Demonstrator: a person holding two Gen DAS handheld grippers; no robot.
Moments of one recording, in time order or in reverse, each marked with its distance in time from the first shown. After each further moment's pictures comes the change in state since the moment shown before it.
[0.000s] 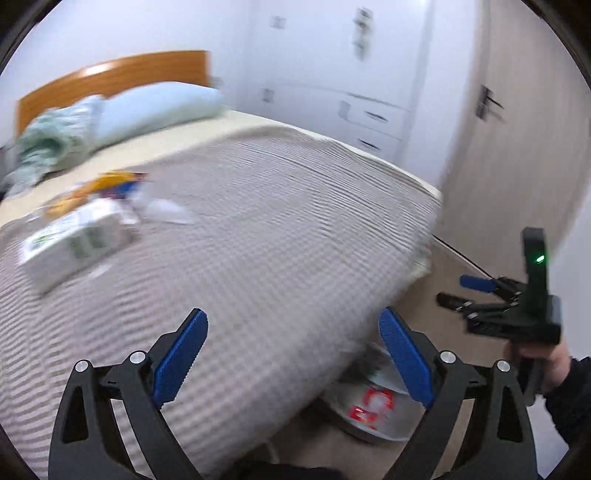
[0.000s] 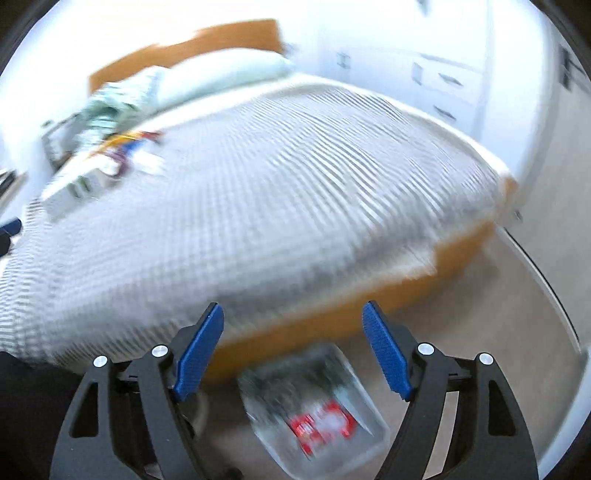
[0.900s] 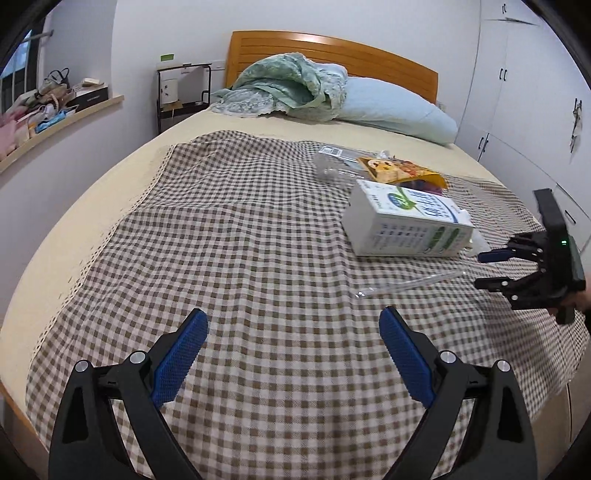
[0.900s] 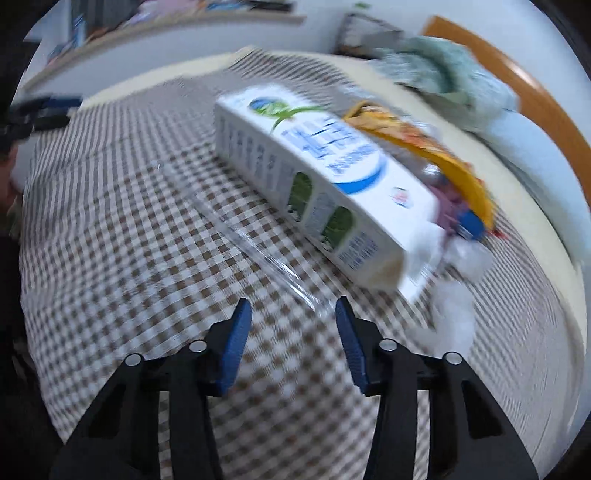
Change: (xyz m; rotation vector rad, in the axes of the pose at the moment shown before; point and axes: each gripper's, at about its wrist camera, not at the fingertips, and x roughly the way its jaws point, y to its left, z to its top) left arm -0.077 0.325 -0.070 -0.480 -0.020 0.563; right arm 0.212 0.365 0.151 -1.136 0.118 0.585
